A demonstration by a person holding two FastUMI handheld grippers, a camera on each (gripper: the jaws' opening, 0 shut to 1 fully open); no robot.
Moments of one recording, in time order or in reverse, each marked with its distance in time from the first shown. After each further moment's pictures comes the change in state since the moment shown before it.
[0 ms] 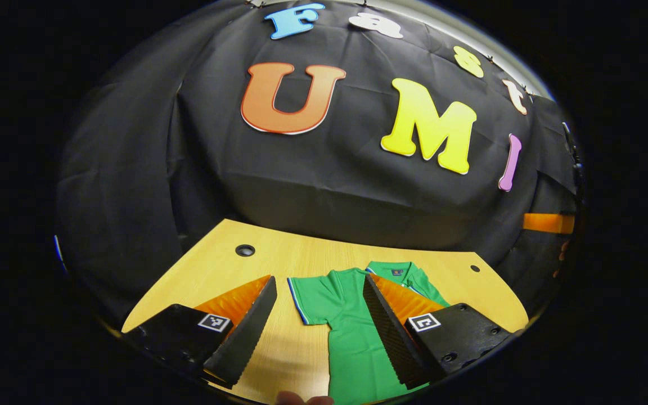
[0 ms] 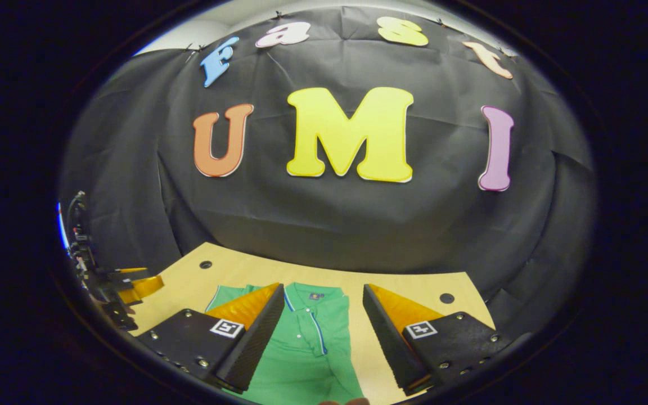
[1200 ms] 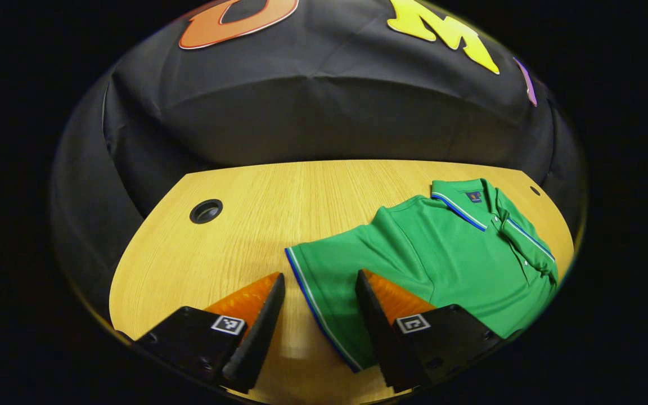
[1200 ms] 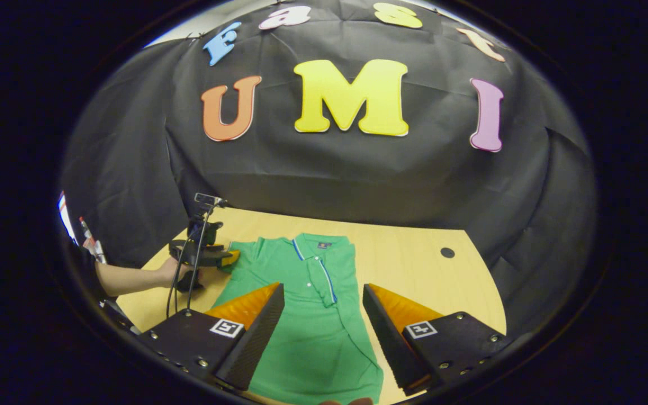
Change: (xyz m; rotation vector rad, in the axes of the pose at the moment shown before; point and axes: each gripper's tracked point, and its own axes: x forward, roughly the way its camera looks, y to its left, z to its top) left arm 0.179 0.055 -0.123 0.216 0.315 0.084; right arm -0.052 0.013 -0.100 0.031 0.185 -0.008
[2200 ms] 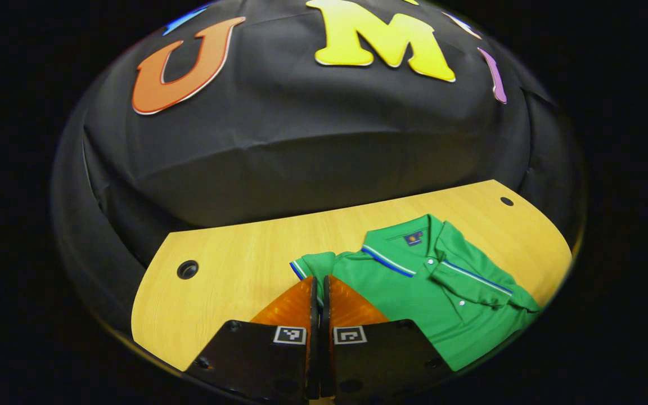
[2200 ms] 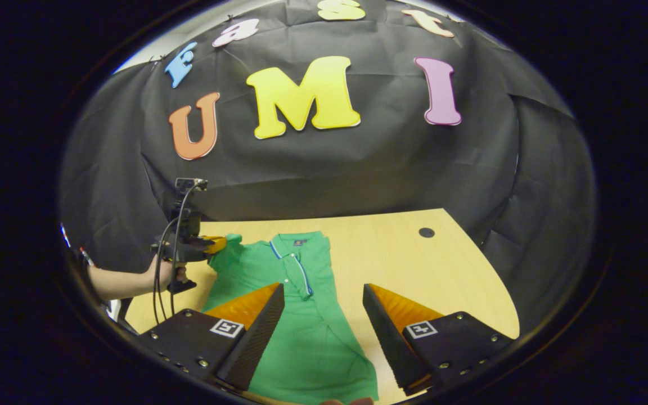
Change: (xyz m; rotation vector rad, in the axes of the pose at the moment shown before) left arm -0.048 -0.115 0.087 0.141 -0.137 -0.064; right arm -0.023 -0.070 -0.026 0.153 -0.038 -0.055
